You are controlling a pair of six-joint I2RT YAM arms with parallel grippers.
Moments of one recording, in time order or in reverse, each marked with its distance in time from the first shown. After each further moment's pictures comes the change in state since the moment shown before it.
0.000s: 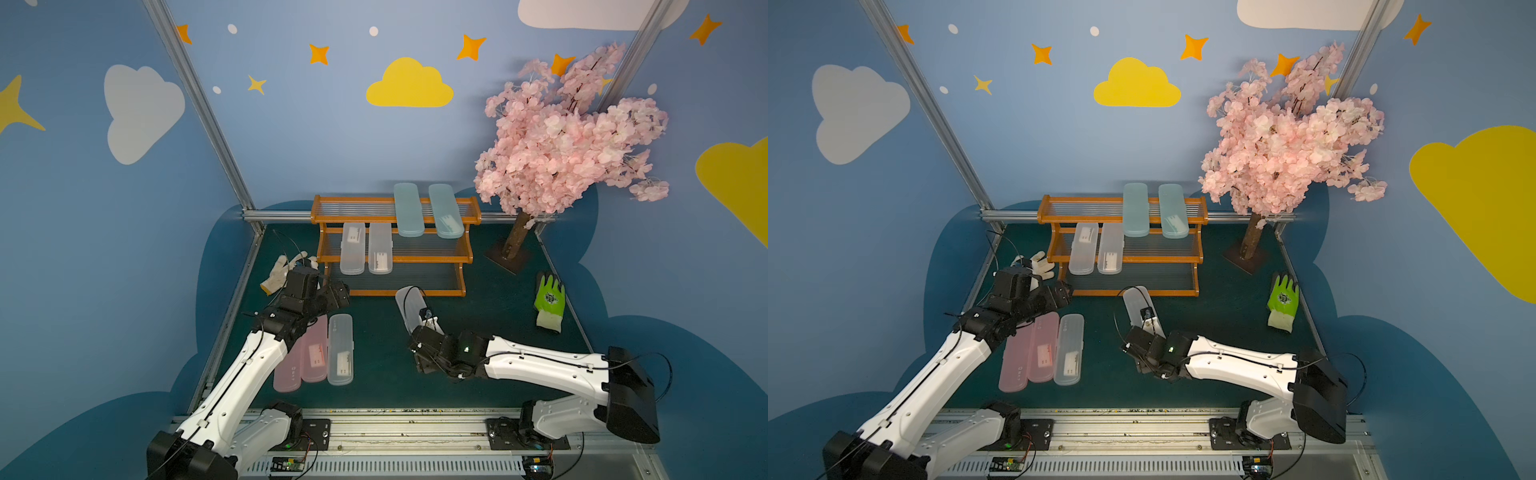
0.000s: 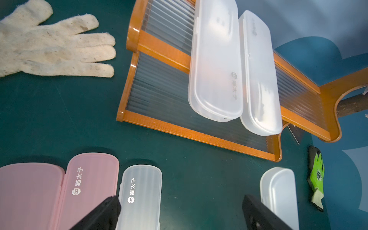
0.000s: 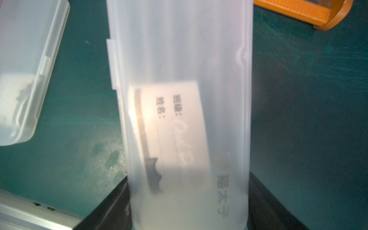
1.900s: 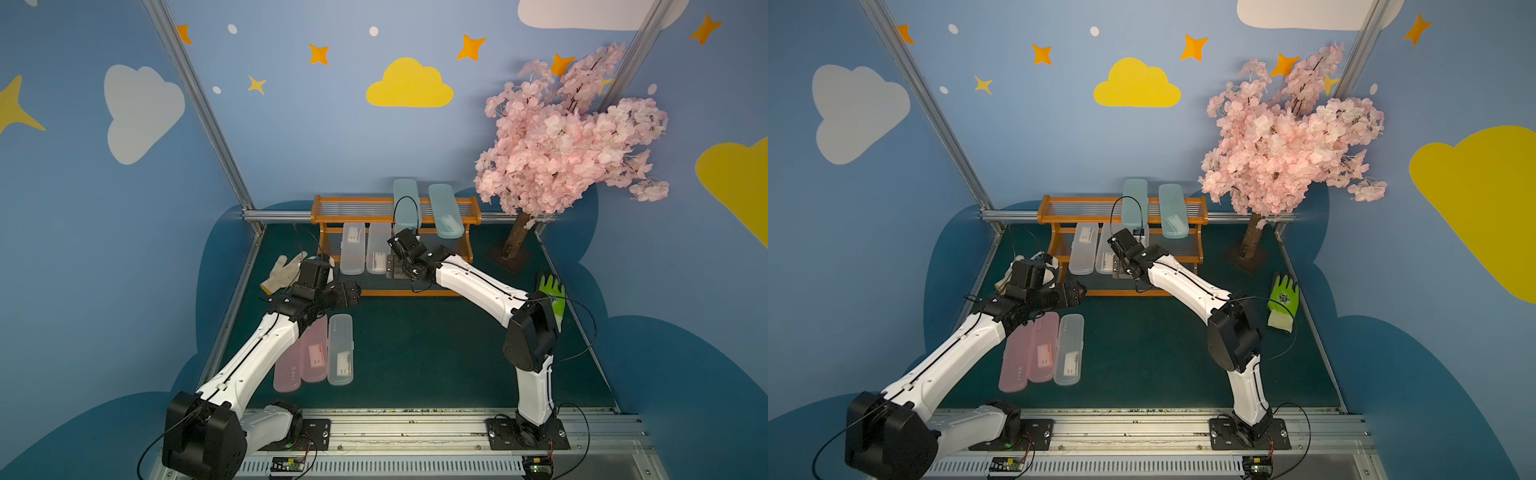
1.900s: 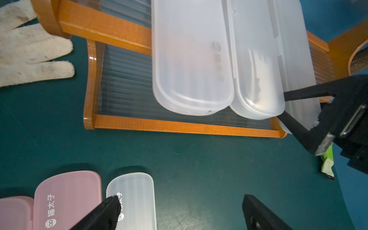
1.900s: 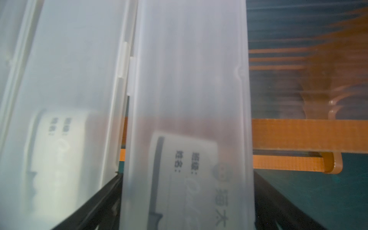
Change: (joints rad) left arm -0.013 0.150 0.033 0.058 0.095 0.137; right arm -0.391 0.634 0.859 -0.026 -0.066 -0.098
